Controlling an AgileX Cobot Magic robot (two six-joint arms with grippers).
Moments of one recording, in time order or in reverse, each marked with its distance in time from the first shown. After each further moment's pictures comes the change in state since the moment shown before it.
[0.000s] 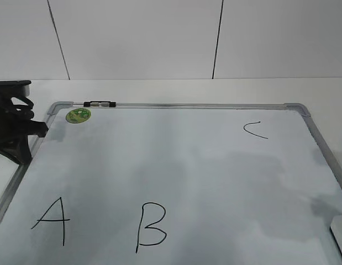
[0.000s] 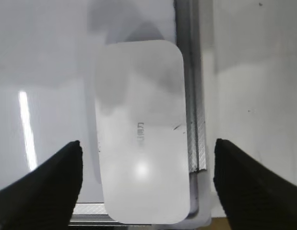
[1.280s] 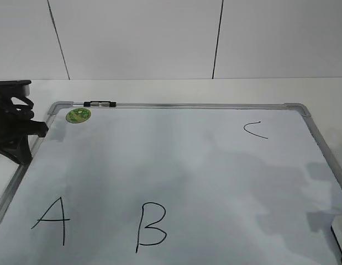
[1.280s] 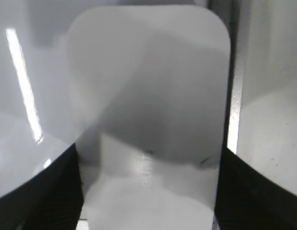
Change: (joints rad) left arm 0.000 0.000 0.000 0.000 -0.004 0.000; right arm 0.000 0.328 -0.006 0.055 -0.068 -0.065
